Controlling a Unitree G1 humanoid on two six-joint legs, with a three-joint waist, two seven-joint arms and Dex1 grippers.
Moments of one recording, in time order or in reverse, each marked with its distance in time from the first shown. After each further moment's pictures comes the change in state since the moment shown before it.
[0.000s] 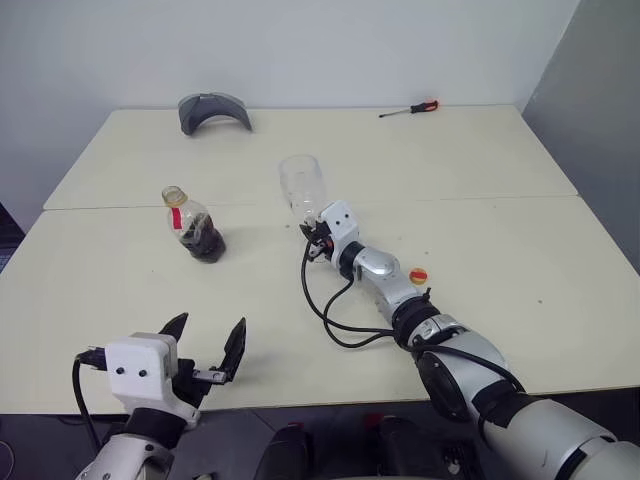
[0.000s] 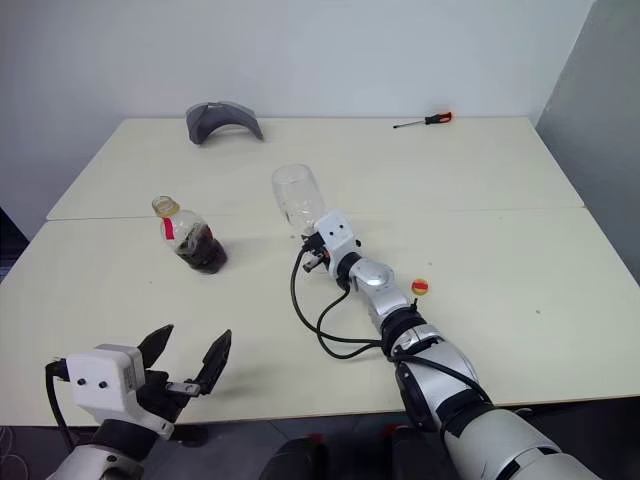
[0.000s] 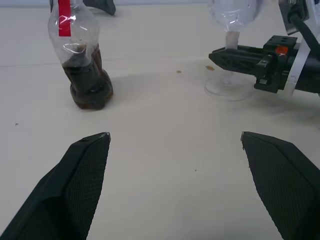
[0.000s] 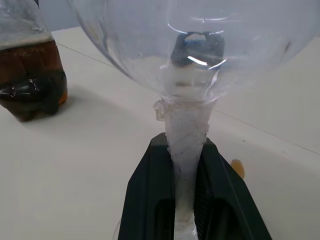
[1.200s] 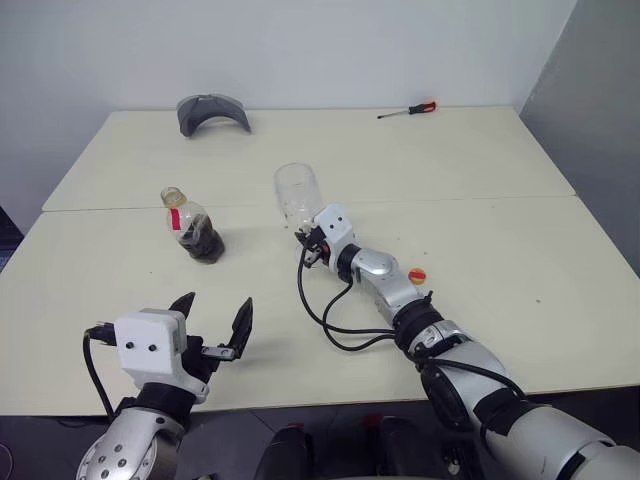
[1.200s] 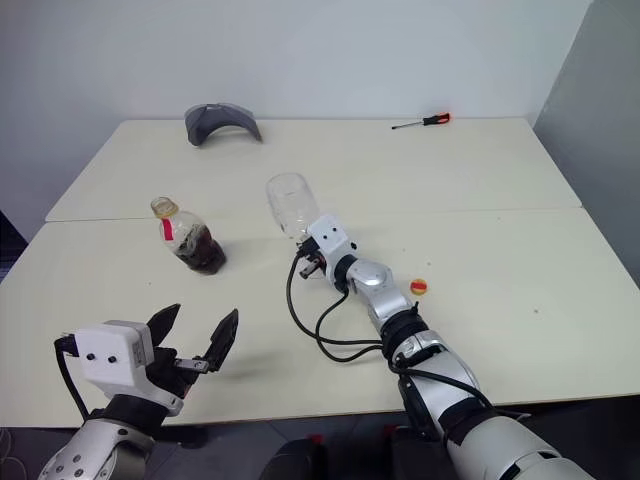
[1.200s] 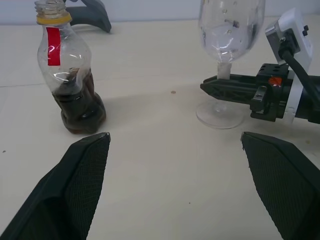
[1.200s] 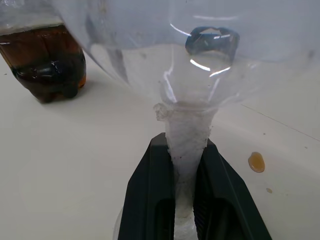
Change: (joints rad) left arm -0.140 0.012 -0.003 -0.029 -0.018 0.122 0.063; right arm 0.051 -0.006 0.053 -0.150 -0.032 0.143 0.028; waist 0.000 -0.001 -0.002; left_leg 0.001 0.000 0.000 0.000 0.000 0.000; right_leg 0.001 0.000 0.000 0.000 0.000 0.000
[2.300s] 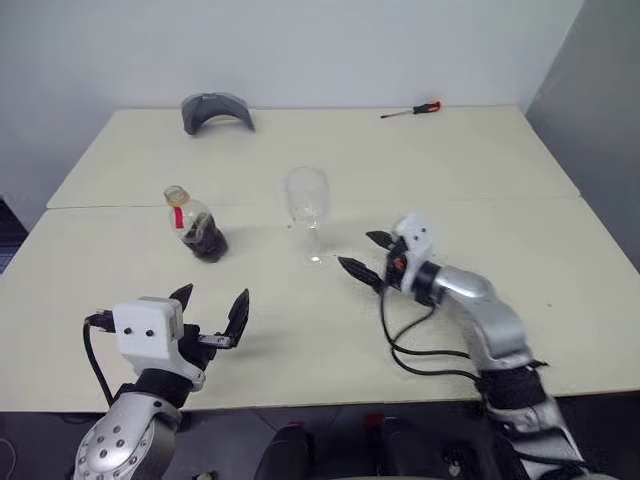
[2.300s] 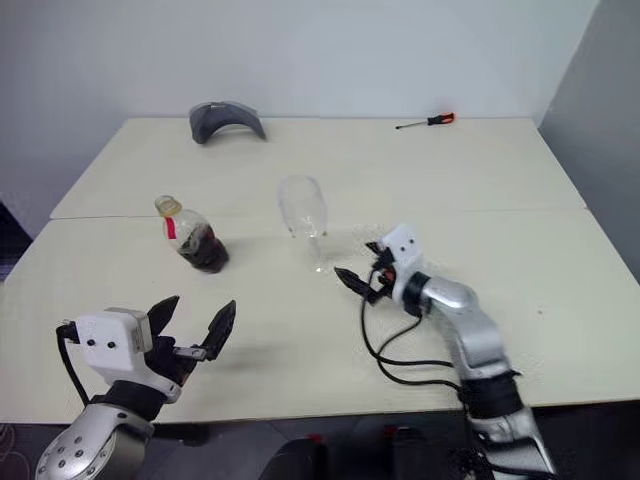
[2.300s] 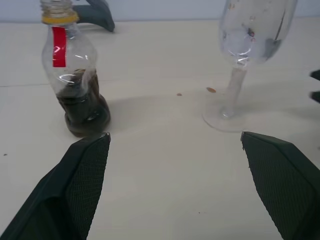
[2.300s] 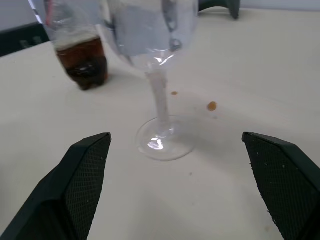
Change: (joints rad) left arm -0.101 -0.001 0.046 0.105 -0.007 0.032 0.019; right arm 0.612 -0.439 -0.065 -1.349 0.366 0.796 0.288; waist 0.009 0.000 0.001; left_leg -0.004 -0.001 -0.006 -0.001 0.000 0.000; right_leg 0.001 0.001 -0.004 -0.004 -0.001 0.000
